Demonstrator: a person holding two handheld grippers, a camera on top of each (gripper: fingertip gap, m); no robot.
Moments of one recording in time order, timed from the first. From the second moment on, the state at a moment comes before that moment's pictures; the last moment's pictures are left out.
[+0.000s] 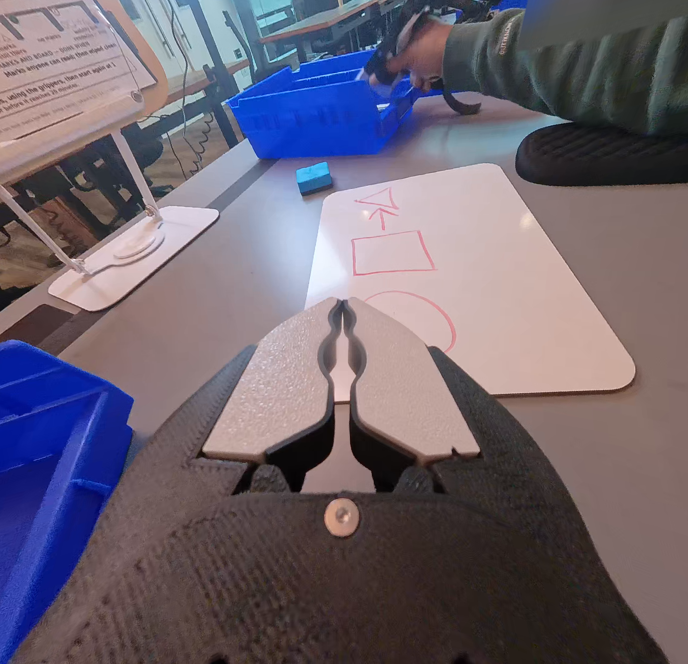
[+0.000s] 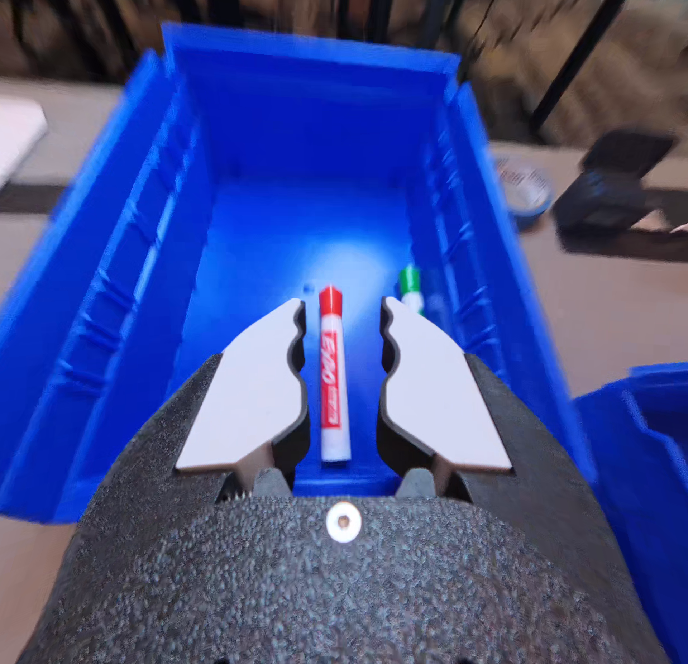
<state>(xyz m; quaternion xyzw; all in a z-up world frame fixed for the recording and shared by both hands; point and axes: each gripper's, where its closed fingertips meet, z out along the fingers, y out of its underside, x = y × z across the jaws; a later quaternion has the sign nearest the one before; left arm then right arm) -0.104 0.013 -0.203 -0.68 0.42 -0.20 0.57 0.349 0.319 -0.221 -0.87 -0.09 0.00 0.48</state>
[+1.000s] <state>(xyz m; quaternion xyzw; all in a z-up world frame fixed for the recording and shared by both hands) -0.075 -0.031 -0.243 -0.67 0.53 -0.27 0.44 0.099 0.204 -0.207 -0.80 -0.43 0.19 0.37</state>
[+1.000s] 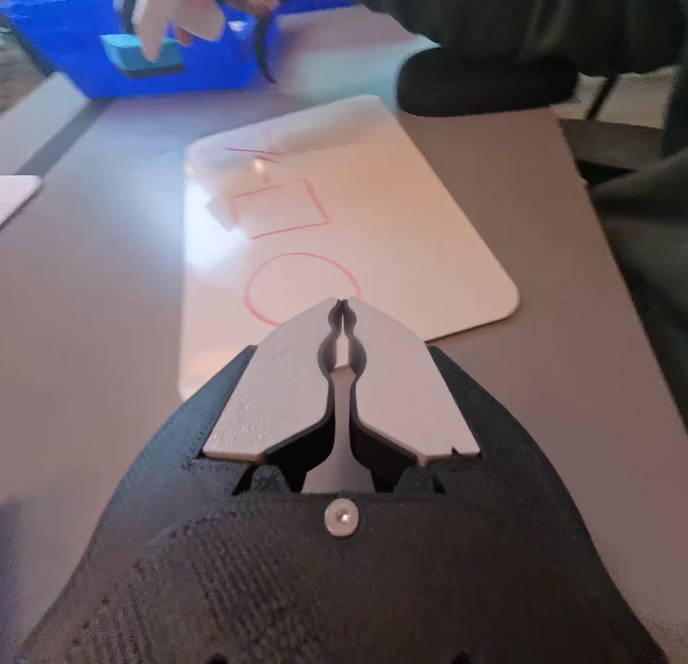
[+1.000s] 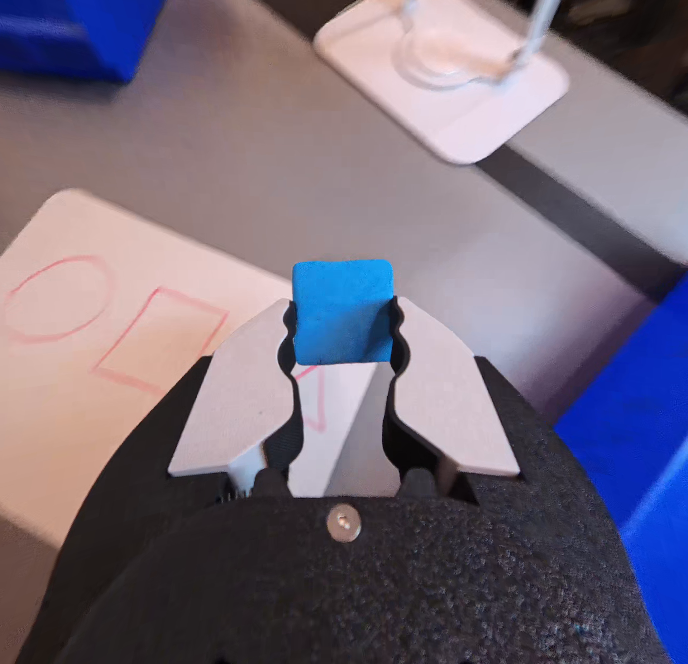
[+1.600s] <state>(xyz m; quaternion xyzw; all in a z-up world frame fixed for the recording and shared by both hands) -0.044 -0.070 -0.290 -0.67 0.63 -0.18 0.34 0.120 0.168 -0.280 -0.85 -0.45 0.12 0.25</state>
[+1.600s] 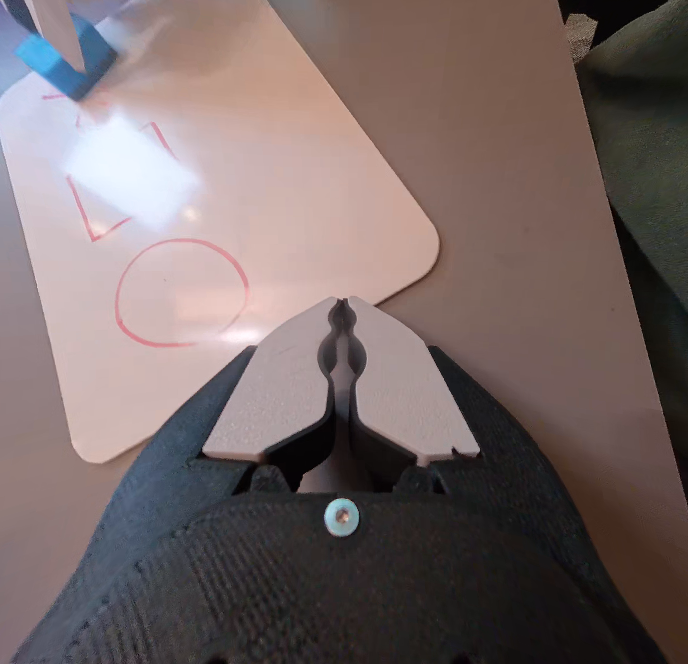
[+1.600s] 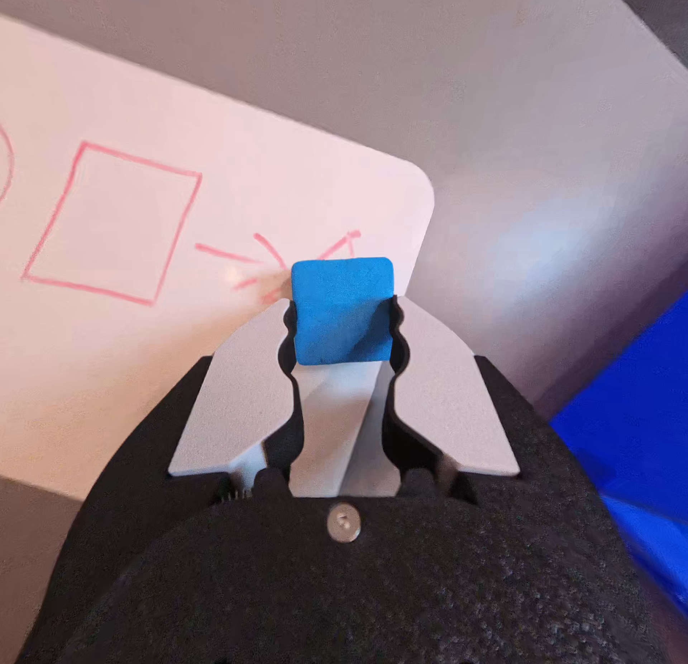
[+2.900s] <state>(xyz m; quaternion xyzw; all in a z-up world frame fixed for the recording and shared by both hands) -0.038 -0.069 -0.291 -0.69 0.62 -0.19 0.31 0.040 0.104 -0.281 -0.72 -0.67 0.11 0.15</state>
